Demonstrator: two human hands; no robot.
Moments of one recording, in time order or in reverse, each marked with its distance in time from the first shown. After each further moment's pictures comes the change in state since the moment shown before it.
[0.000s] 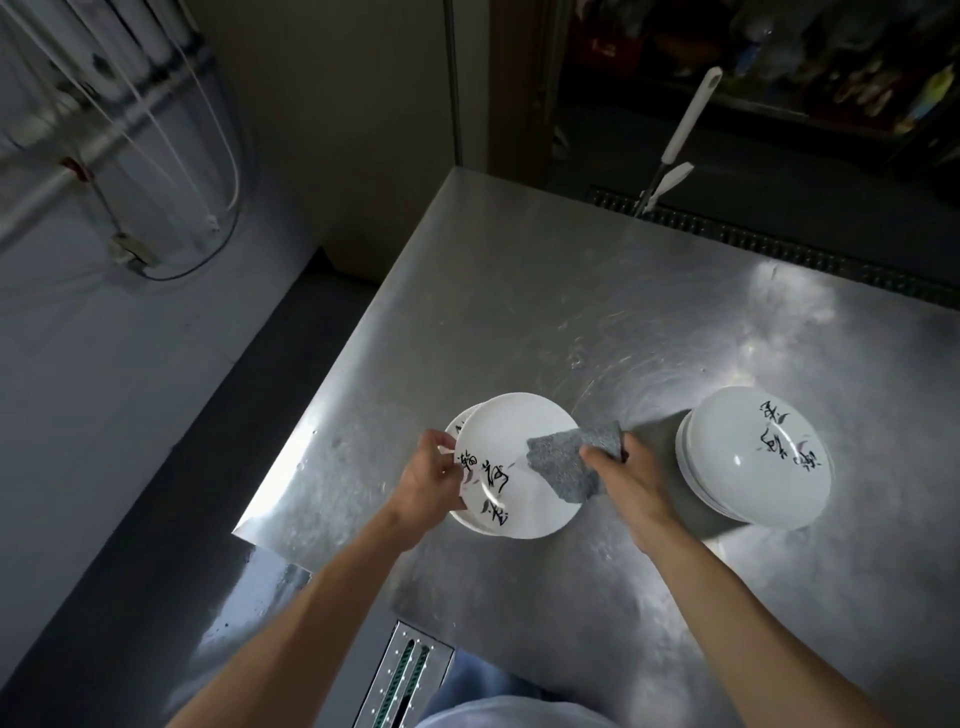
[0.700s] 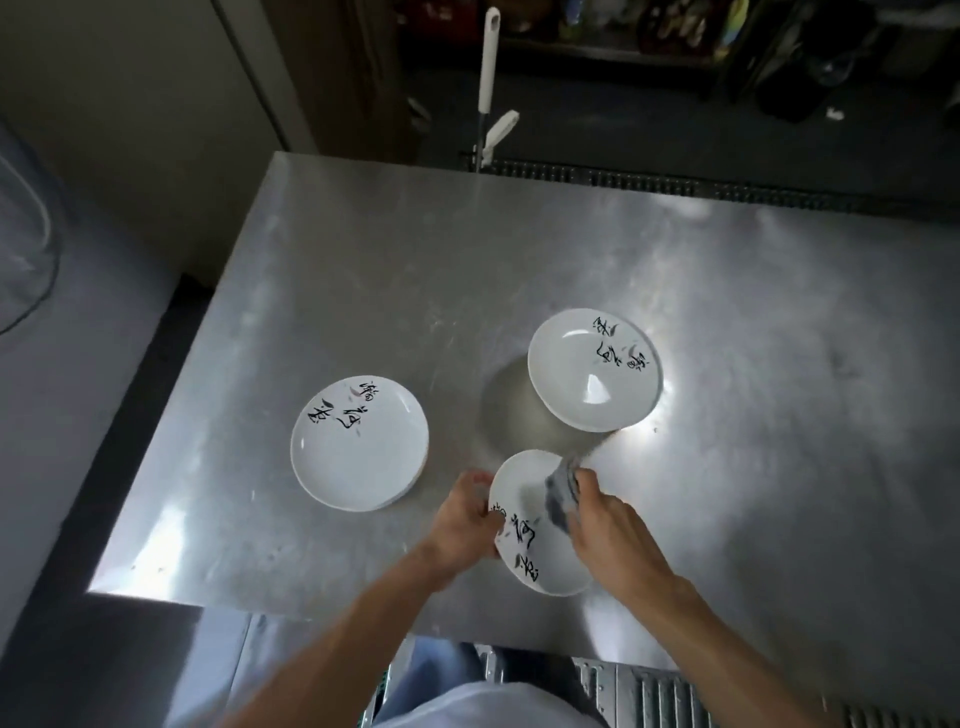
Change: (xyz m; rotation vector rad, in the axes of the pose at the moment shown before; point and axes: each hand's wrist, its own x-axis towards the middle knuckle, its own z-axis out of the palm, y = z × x) left_hand -0.041 -0.057 0.185 0.081 -0.390 -0.098; right_hand -0.092 0.119 -0.129 -0.908 0.055 -0.288
